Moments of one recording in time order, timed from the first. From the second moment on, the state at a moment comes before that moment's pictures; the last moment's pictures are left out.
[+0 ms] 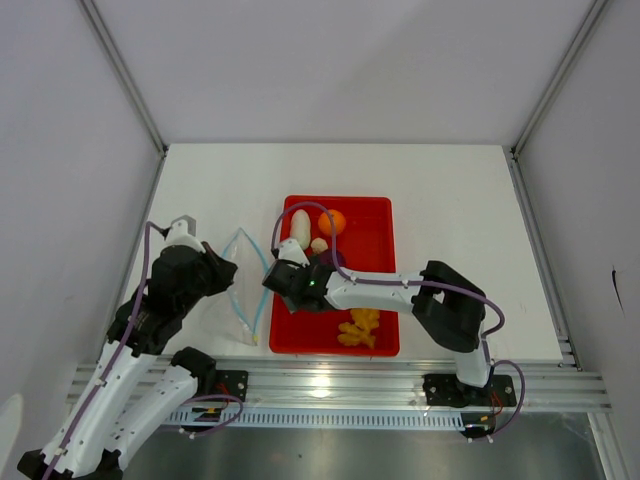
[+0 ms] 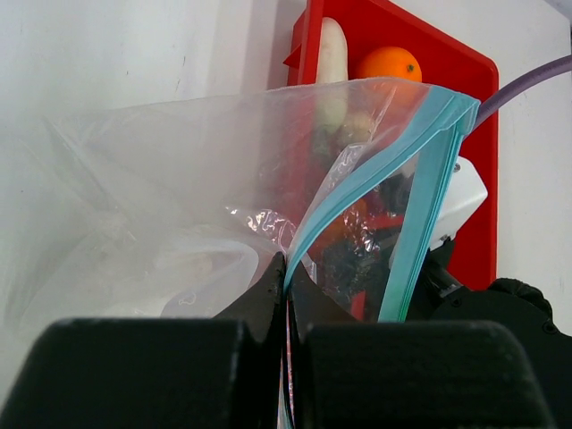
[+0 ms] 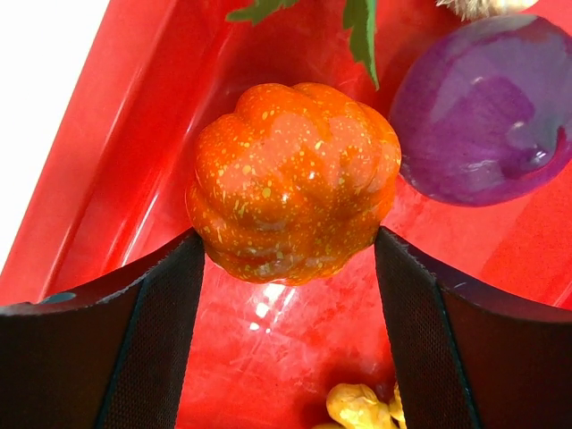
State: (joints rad) left arm -0.42 0.58 0.80 -0.77 -0.17 -0.68; right arm 1.20 1.96 1.41 -0.52 0.52 0.50
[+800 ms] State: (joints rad) left arm -0.42 0.56 0.75 -0.77 -0.13 -0.68; right arm 1.14 1.96 1.36 -0.41 0.51 0.49
